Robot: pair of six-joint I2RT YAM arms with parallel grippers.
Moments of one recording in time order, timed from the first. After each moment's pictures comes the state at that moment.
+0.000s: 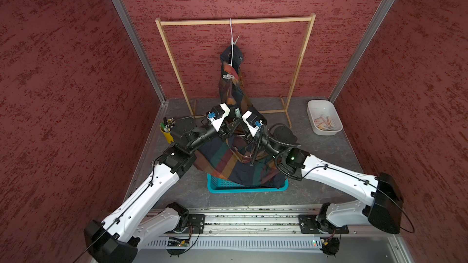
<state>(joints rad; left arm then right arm) -0.51 1.00 0.97 0.13 0.40 0.20 0.92 1.37 1.04 0.48 0.15 -0.27</state>
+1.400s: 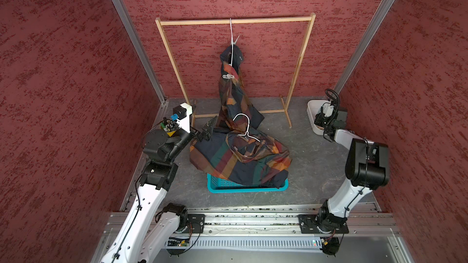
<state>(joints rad) -0.18 0.77 0.83 0.09 0.39 -0.05 -0.26 1.86 1.14 0.17 -0.24 0.27</state>
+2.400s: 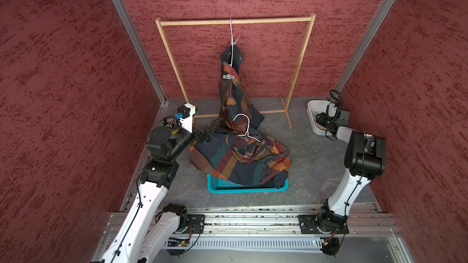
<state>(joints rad) -0.18 0.79 0.84 0.01 0.38 -0.02 -0.33 1.91 1.17 0.20 -0.35 0.38</state>
